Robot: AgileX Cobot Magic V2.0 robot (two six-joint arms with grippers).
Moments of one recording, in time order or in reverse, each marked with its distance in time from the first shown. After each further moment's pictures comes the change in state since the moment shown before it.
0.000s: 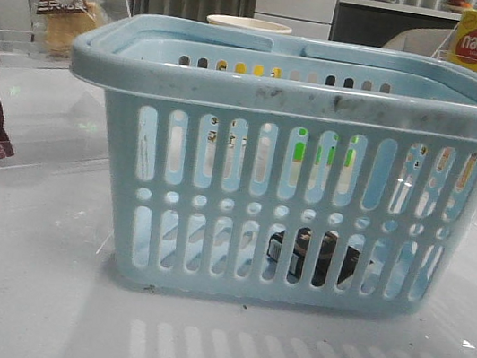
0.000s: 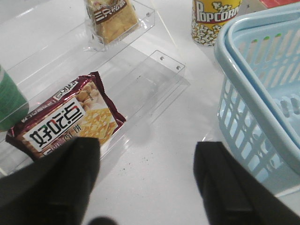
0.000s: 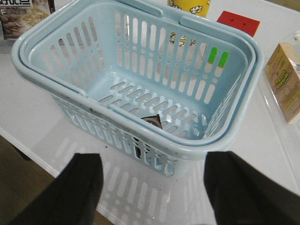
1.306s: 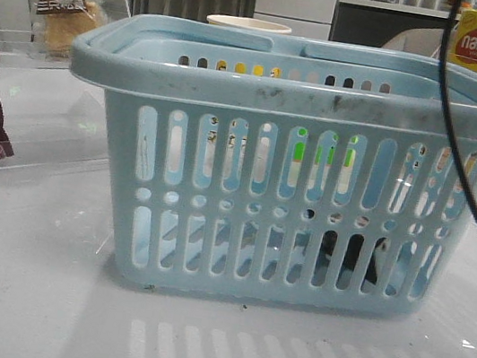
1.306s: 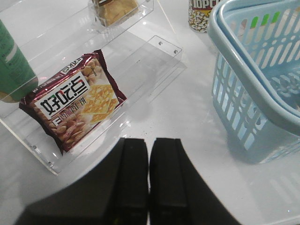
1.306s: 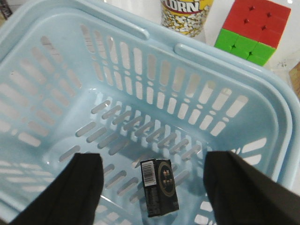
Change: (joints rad) left arm 0.000 -0.222 0.061 0.000 0.157 0.000; right arm -0.016 0.684 -0.458 -0.002 -0.002 0.014
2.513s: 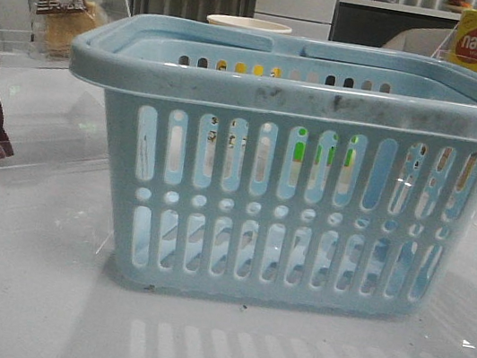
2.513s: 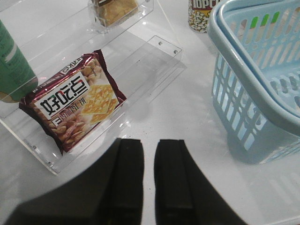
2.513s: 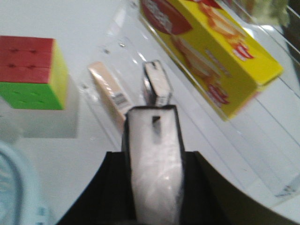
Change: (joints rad) left arm 0.000 0.000 0.000 0.000 0.000 -0.001; right arm -0.428 0.142 -0.183 -0.156 -0.064 0.089
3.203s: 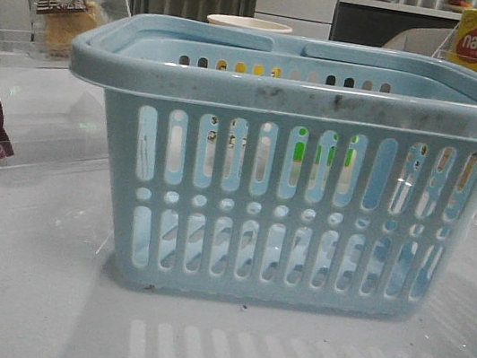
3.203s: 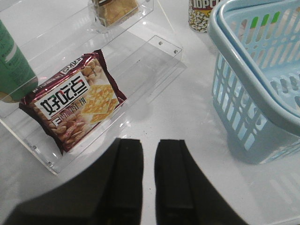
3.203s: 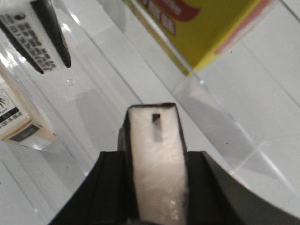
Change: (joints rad) left arm 0.000 0.000 0.000 0.000 0.000 0.000; right arm -0.191 0.411 0.000 -0.088 -0.177 0.000
